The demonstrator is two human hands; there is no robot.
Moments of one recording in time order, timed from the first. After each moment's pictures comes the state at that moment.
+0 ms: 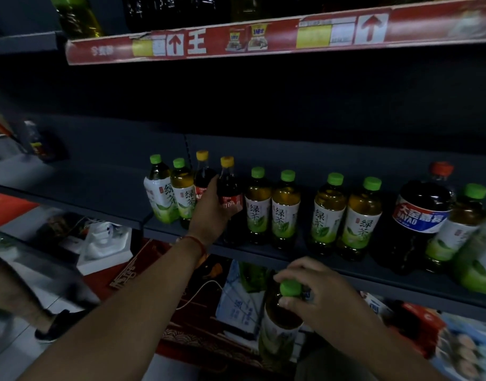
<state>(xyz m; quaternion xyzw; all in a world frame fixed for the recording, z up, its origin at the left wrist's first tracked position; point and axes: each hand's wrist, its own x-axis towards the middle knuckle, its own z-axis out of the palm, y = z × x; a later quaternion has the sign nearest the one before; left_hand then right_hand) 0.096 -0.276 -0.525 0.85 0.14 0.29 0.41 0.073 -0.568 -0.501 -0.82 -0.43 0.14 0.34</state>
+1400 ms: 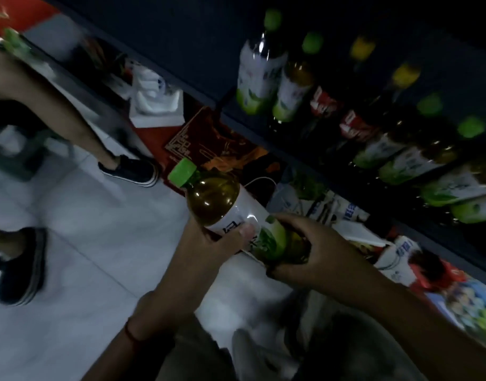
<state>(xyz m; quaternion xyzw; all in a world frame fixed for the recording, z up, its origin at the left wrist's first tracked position) -0.166 -0.270 -0.500 0.53 0.32 0.19 0.76 -0.009 -0.398 -0.468 -0.74 -0.40 0.44 0.31</state>
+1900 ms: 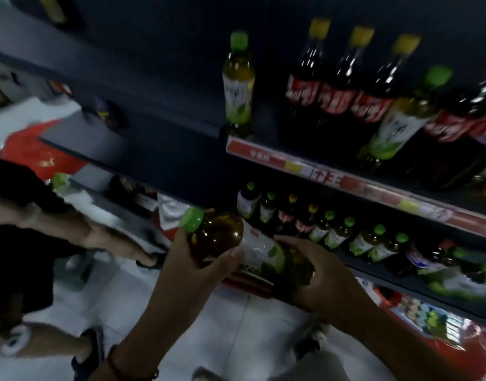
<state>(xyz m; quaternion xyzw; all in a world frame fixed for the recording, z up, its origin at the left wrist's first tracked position) -0.223 -0.188 -0.107 0.67 0.28 0.19 0.67 -0.079 -0.364 -0.125 -0.80 -0.37 0.25 0.39</state>
